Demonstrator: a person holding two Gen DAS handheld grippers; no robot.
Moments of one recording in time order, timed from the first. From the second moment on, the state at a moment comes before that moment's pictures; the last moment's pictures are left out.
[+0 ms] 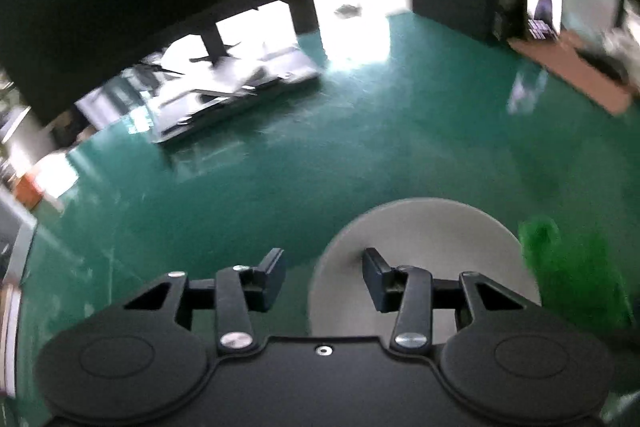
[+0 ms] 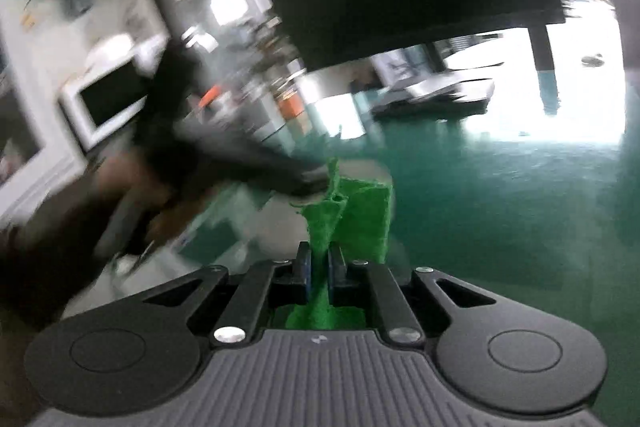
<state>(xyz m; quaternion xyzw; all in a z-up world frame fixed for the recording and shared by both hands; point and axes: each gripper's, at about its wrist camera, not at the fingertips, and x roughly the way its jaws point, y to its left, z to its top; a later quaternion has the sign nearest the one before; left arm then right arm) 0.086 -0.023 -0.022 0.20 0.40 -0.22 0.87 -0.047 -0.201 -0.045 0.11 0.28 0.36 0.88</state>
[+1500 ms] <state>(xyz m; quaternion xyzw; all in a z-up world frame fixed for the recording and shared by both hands) 0.124 -0.002 -0.032 0.17 0.49 -0.11 0.85 -0.037 -0.178 -0.067 -0.04 0.30 0.33 0.89</state>
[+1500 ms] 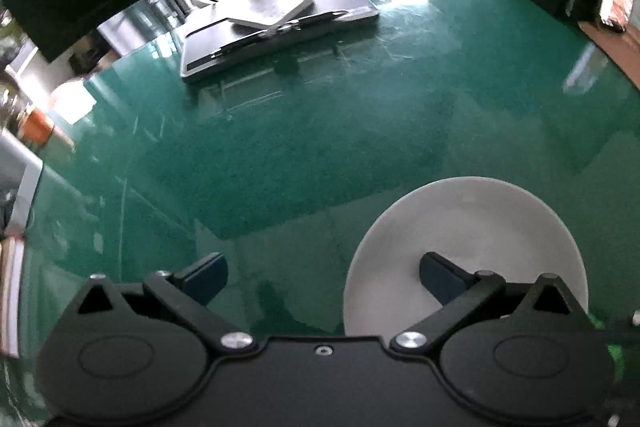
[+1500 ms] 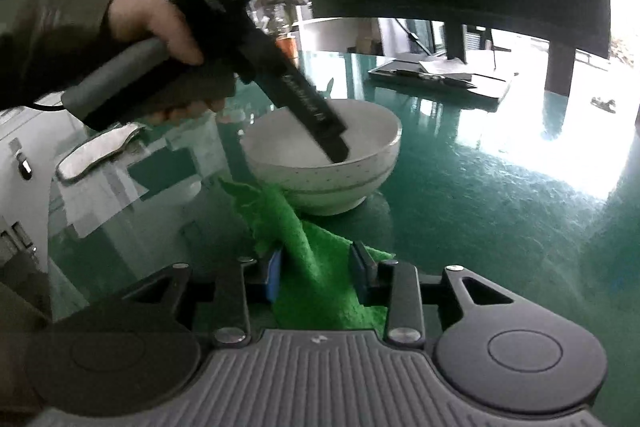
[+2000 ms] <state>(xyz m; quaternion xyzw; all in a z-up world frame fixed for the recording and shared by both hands) 0.103 -0.016 -0.022 0.11 0.49 -0.17 0.85 -0.037 -0.155 -0.078 -0.13 0.31 0.39 0.86</state>
